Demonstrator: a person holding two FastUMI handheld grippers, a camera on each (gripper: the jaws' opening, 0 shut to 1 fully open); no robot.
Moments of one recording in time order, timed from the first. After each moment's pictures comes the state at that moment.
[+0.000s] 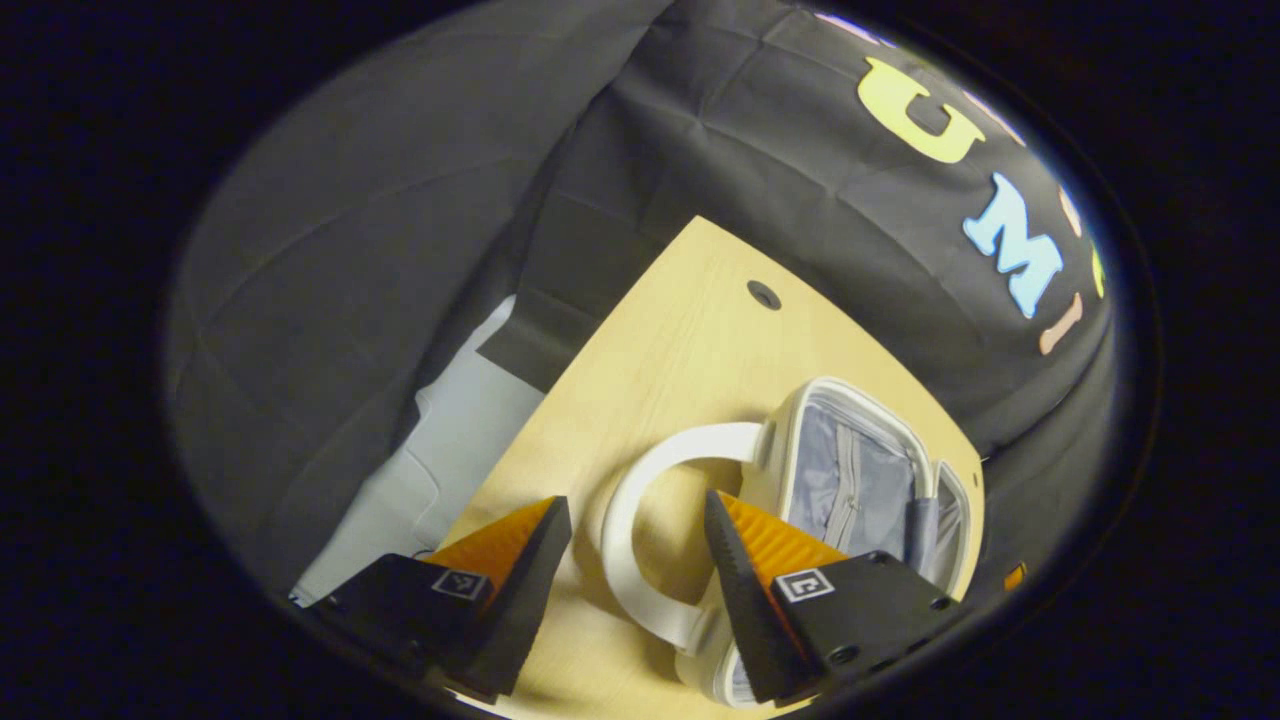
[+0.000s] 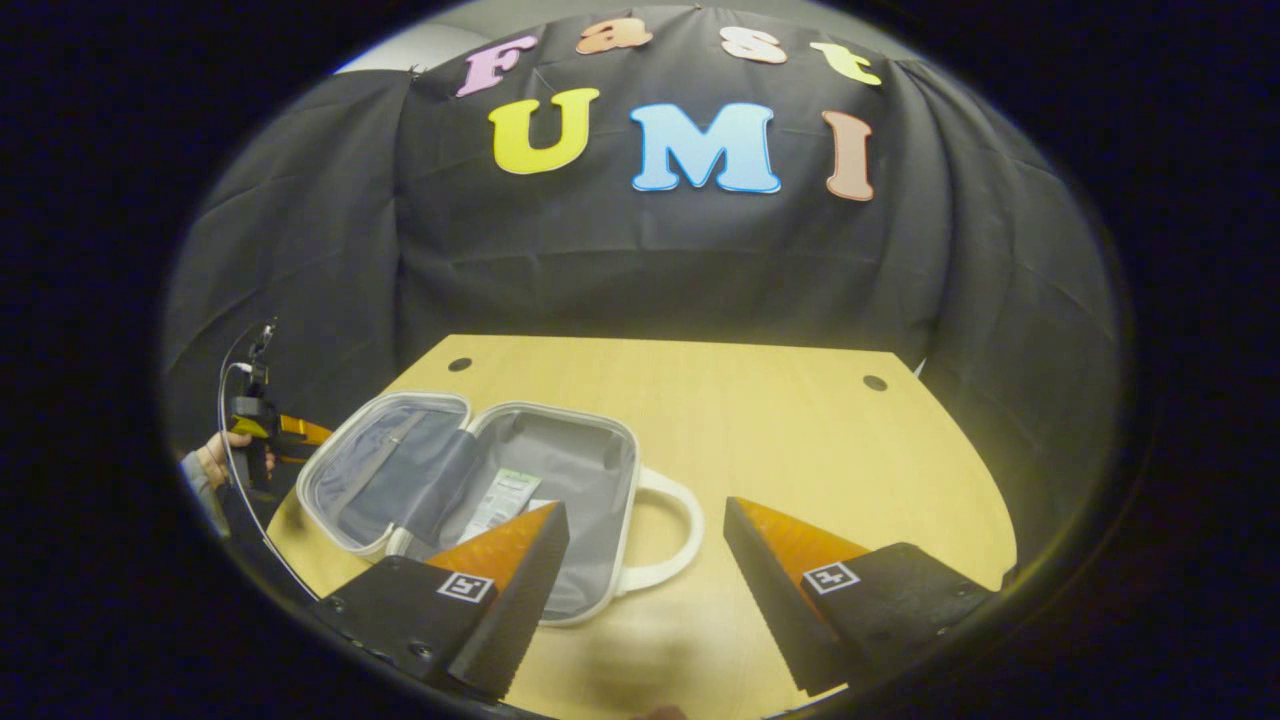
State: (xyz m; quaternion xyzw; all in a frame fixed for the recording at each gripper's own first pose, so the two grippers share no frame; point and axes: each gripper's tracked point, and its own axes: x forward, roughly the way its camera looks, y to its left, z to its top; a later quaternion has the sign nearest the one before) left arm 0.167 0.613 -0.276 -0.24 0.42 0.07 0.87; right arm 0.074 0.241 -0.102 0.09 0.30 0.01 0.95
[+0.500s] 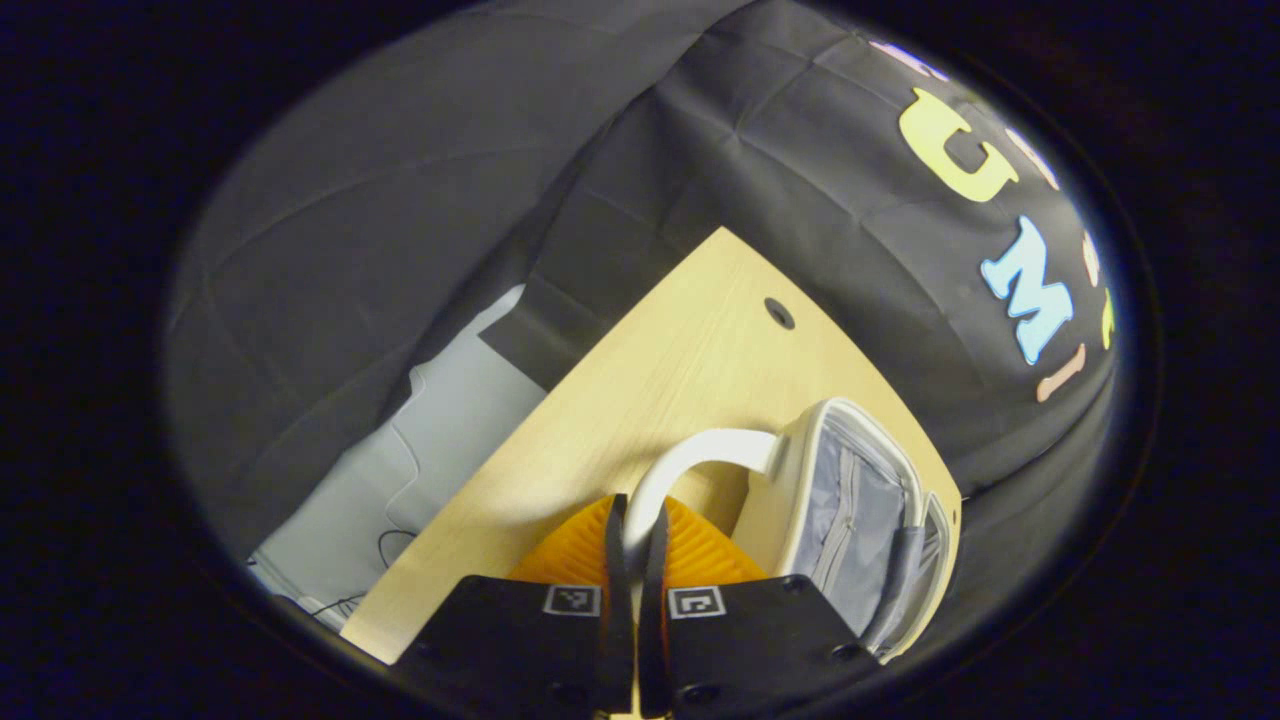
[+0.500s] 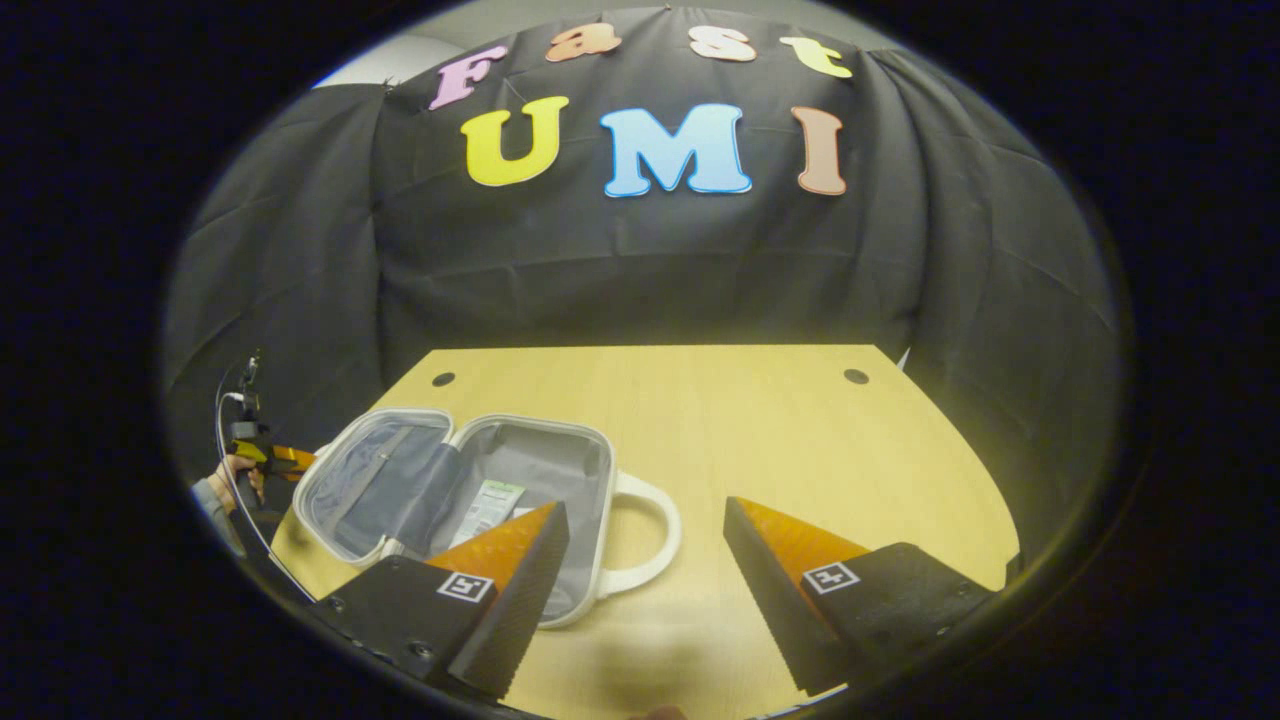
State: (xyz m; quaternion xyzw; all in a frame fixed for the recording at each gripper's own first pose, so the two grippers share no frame) left arm 0.165 0.616 -0.265 -0.27 0.39 0.10 0.87; right arm 0.071 0.216 -0.100 0.11 0.29 -0.02 0.95
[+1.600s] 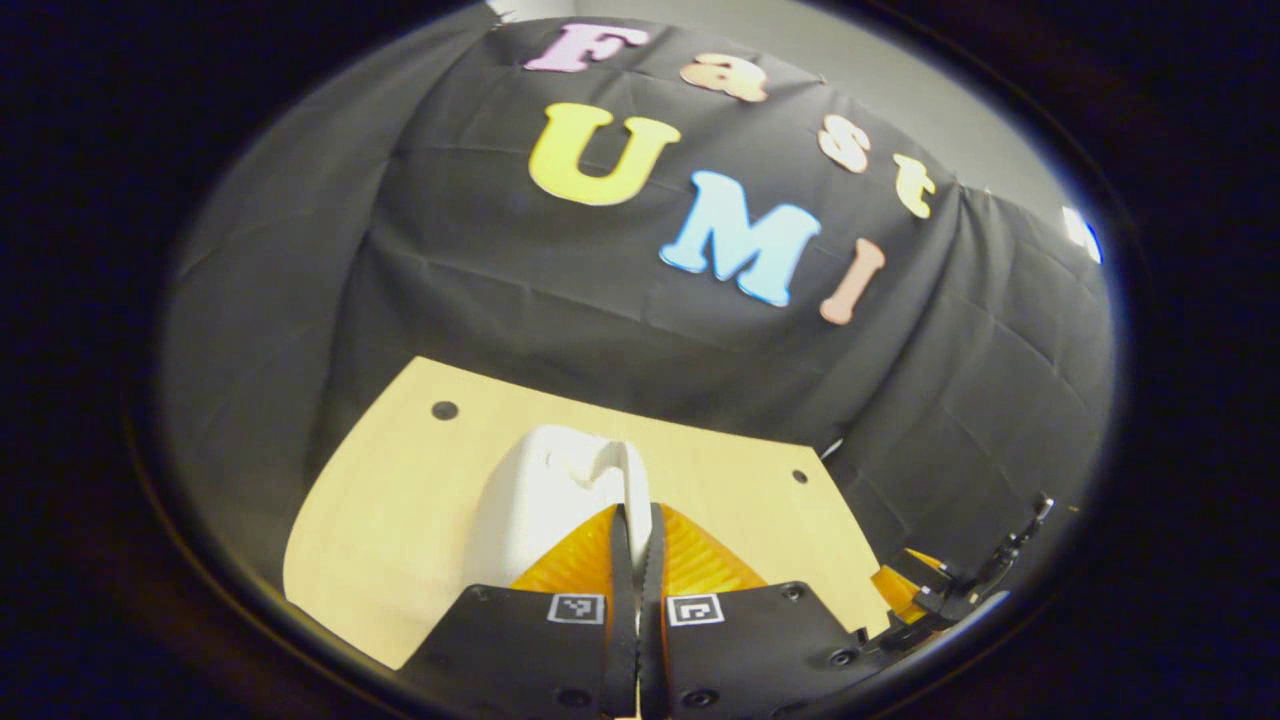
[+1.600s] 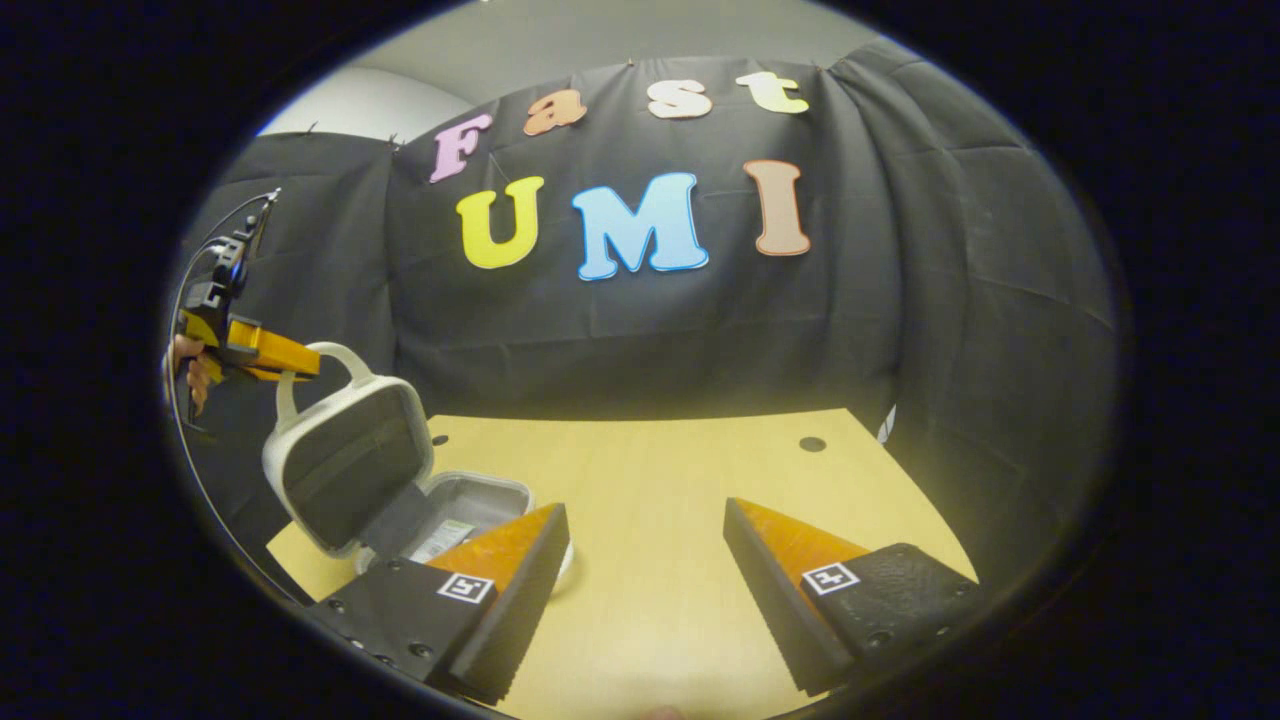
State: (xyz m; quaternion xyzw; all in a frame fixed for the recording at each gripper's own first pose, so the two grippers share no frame) left arm 0.136 0.177 0.013 -0.10 0.30 -0.12 0.94; right arm 0.035 0.060 -0.066 0.13 0.17 0.02 0.98
